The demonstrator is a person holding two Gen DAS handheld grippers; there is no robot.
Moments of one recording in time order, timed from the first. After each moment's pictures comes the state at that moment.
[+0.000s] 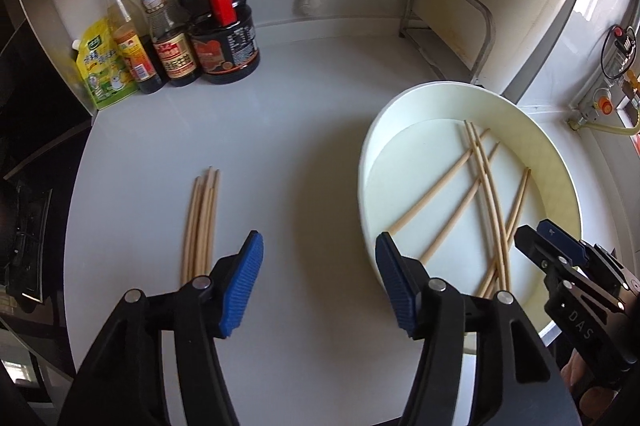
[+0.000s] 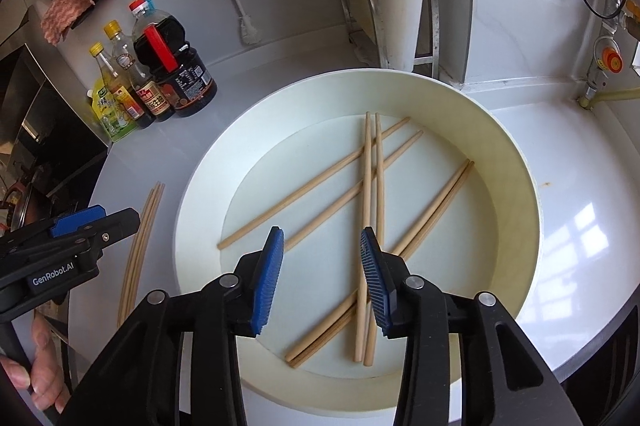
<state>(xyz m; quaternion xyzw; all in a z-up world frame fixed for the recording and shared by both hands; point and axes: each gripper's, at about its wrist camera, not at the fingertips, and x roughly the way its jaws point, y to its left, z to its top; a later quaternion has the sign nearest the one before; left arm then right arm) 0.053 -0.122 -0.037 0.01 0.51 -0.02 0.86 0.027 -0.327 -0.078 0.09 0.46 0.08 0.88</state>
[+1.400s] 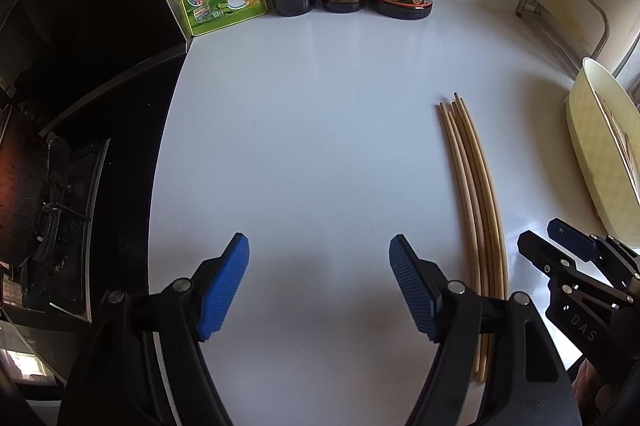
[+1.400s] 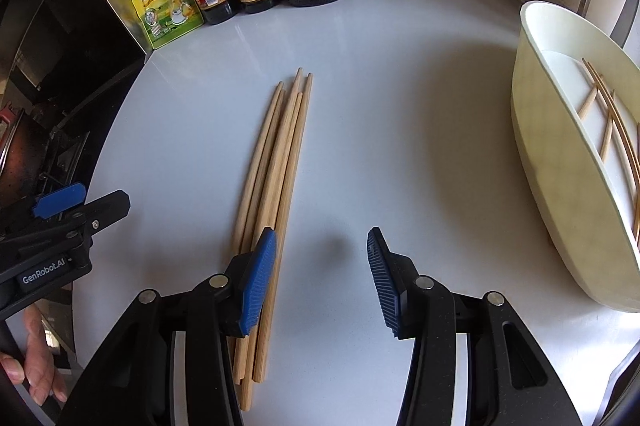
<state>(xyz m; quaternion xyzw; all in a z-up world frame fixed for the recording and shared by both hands) 0.035 0.119 -0.116 0.03 0.54 0.01 0.84 0.029 -0.074 -0.164 0.04 0.52 0.10 0.85</state>
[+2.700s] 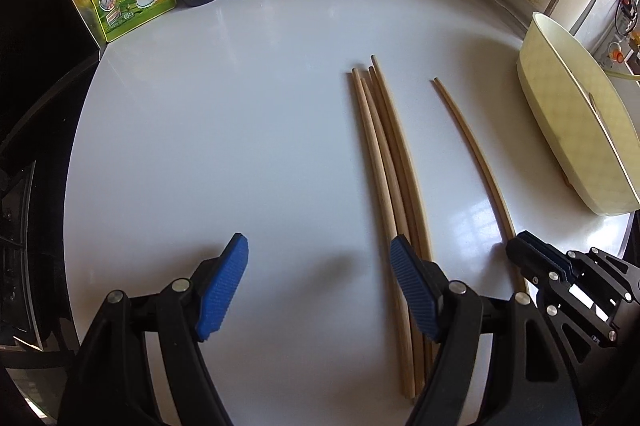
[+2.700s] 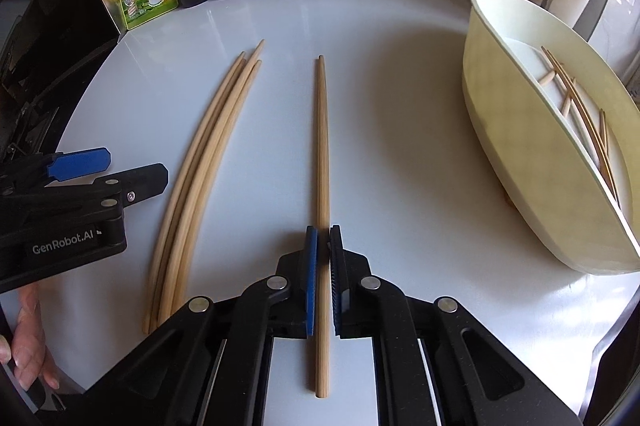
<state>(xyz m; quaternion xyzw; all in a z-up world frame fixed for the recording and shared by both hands) 0.044 0.067 -0.146 0.03 0.55 -0.09 0.83 -0.005 -0.085 -0.172 -0.01 0.52 0.04 0.86</state>
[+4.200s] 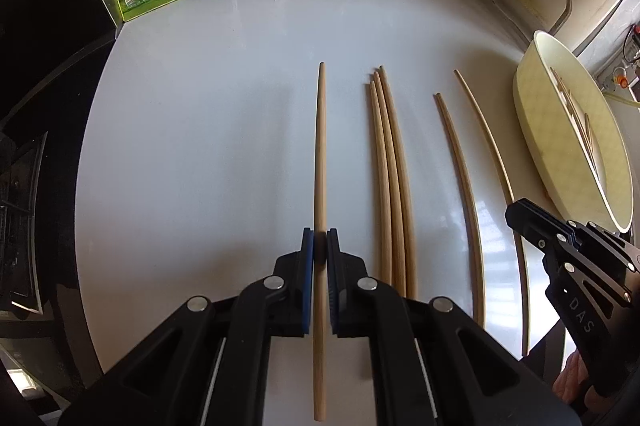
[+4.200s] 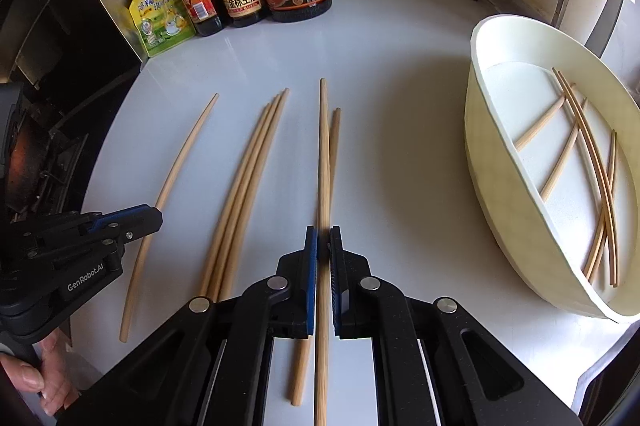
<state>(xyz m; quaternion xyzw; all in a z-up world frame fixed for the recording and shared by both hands) 0.033 0.070 -0.117 -0.01 0.57 -0.06 0.82 0.018 -0.105 -0.130 0.03 0.51 0.10 0.85</state>
